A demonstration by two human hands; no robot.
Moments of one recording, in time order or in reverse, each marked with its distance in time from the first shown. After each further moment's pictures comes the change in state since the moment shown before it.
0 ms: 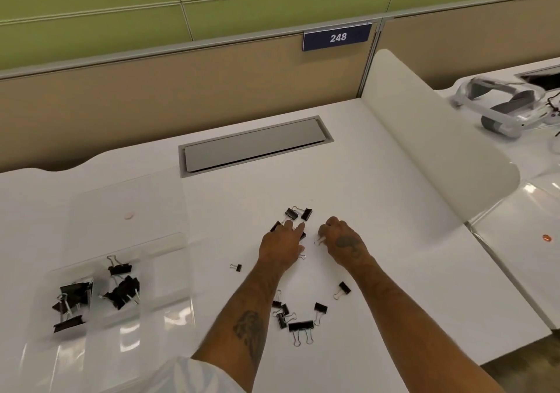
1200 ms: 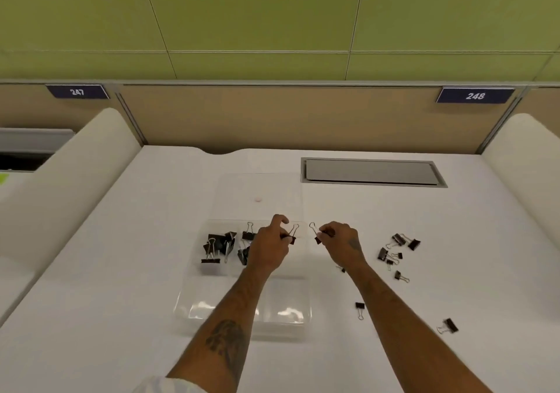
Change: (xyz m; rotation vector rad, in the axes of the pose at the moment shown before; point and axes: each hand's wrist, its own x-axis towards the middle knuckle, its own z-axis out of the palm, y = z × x) left_hand -0.197 -0.199 -0.041 -0.731 0.582 -0.446; right_hand -0.007 -0.268 -0.032 0.829 0.068 -0.029
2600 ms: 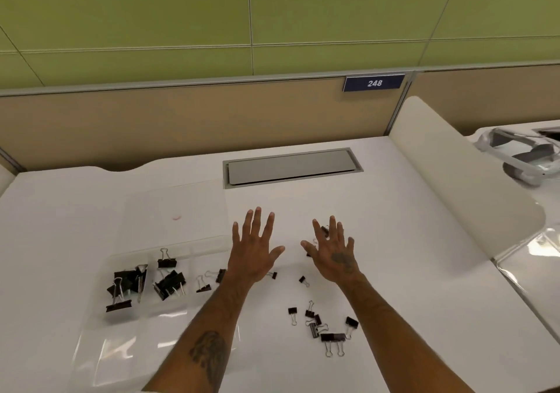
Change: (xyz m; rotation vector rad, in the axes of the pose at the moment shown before) left_hand 0.038 0.051 0.119 0.725 -0.162 0.422; right_hand -0.002 0.112 -0.102 -0.757 0.044 0.054
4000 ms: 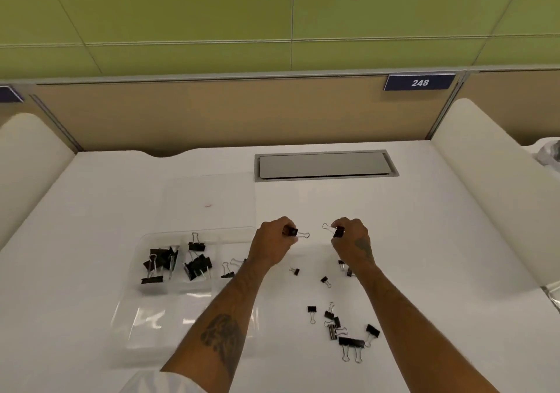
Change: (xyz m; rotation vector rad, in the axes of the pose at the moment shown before) left_hand 0.002 -0.002 -0.029 -0.801 0.026 -0.277; right_hand 0.028 -0.022 -0.023 0.525 0.105 0.124
